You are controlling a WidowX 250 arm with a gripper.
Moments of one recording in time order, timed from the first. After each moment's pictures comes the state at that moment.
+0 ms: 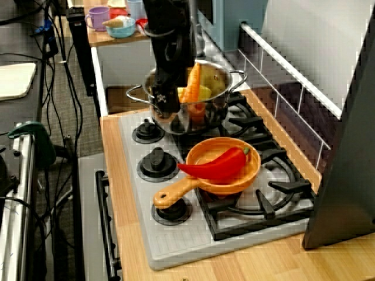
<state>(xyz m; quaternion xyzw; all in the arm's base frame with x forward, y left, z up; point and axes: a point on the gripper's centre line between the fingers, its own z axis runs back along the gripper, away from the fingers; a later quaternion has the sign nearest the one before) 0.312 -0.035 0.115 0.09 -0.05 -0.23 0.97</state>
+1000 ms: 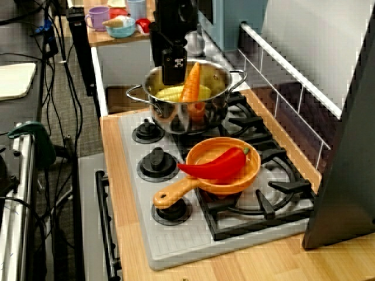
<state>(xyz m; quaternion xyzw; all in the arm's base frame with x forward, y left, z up) 0.309 -0.018 0.143 0.04 0.02 0.03 1.00</state>
